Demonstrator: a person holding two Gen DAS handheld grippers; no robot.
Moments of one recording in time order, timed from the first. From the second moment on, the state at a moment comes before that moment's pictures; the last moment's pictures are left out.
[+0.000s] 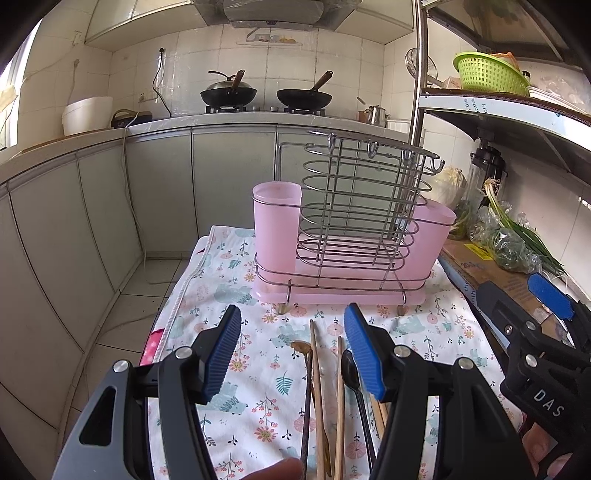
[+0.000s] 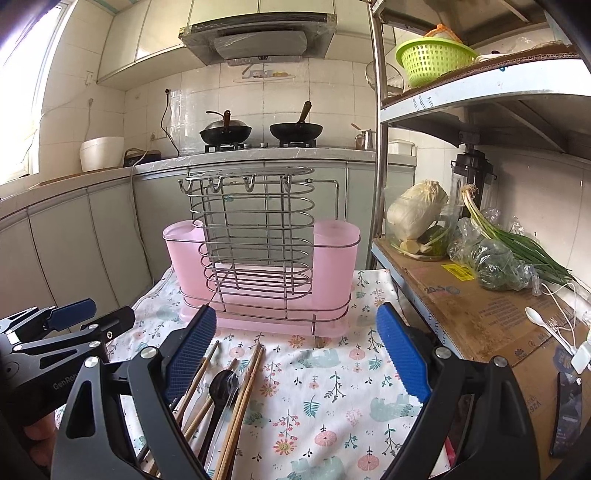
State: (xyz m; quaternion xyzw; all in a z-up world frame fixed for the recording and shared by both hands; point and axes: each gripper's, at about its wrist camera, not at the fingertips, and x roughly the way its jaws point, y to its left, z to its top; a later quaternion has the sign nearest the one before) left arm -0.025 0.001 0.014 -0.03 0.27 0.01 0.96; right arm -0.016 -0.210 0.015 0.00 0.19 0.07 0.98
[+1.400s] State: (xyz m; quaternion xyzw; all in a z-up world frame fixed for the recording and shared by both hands) left arm 0.052 0.049 -0.042 -0.13 0.44 -0.06 0.89; right arm 0.035 -0.236 -0.036 0.07 0.34 0.13 0.93
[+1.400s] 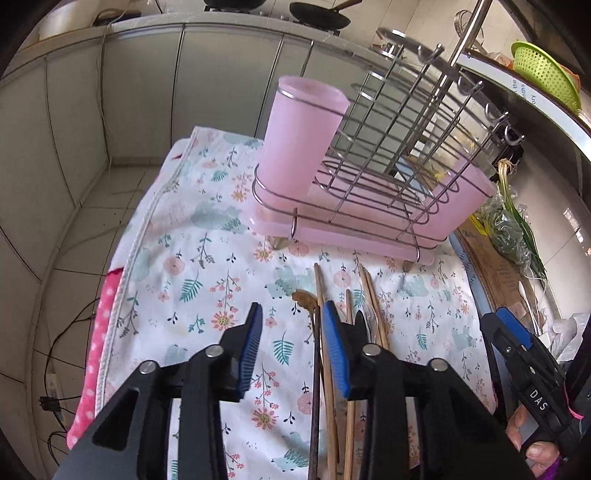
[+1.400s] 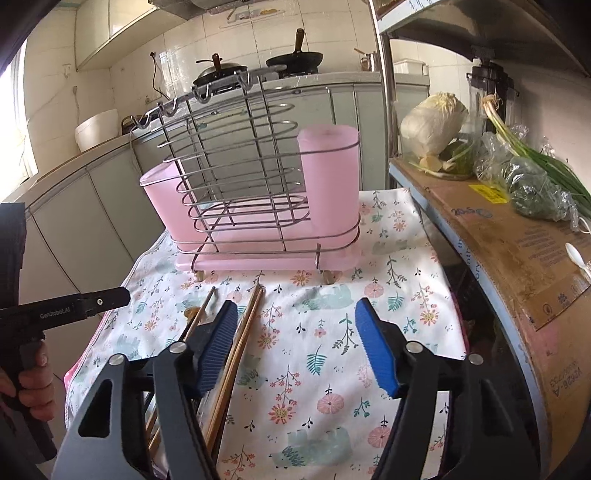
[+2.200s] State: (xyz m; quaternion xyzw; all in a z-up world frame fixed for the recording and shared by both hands) left arm 0.076 0.031 -0.105 -0.17 0.55 -0.16 0.80; right arm 0.079 -0.238 -0.086 0.16 0.45 0.21 0.85
